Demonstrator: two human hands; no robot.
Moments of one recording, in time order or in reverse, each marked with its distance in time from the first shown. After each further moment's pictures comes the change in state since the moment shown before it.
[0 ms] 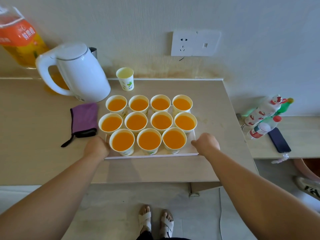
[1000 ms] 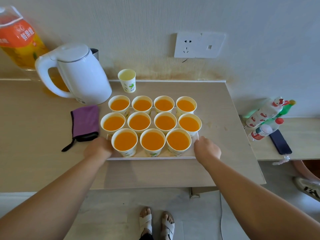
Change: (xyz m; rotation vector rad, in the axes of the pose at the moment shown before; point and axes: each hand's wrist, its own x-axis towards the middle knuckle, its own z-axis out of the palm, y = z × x) left_hand 0.014 0.008 -0.005 0.165 0.005 0.042; right_hand -0.002 -0.011 0.018 -0.128 0.120 0.001
